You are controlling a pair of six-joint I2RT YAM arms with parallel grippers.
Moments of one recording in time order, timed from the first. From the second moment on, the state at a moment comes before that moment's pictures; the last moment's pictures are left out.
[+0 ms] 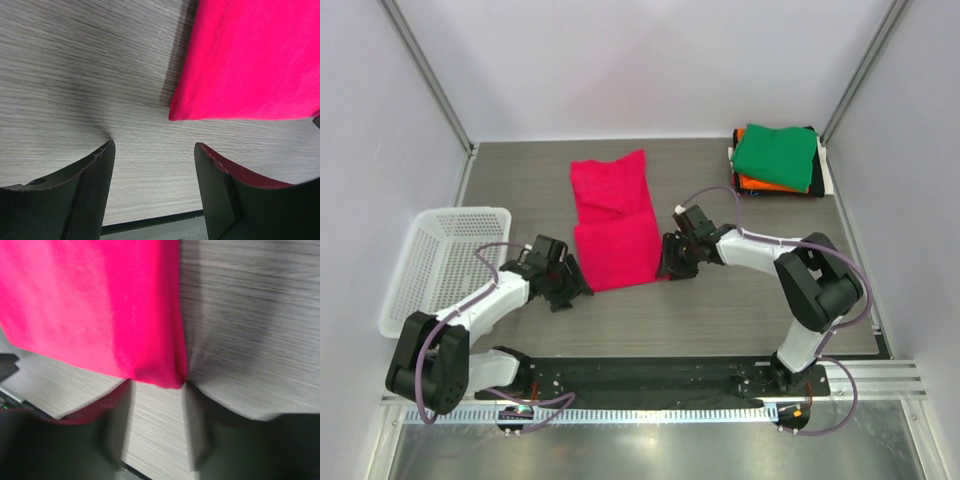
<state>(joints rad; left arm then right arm) -0.36 1.23 0.58 -0.47 0.12 -0.87 0.60 1.73 0.96 -0.28 -0.24 0.66</state>
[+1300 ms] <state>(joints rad) -0.36 1.22 0.48 -0.23 0.10 -0.95 0.57 1.73 0.92 -0.21 -0.28 0.63</state>
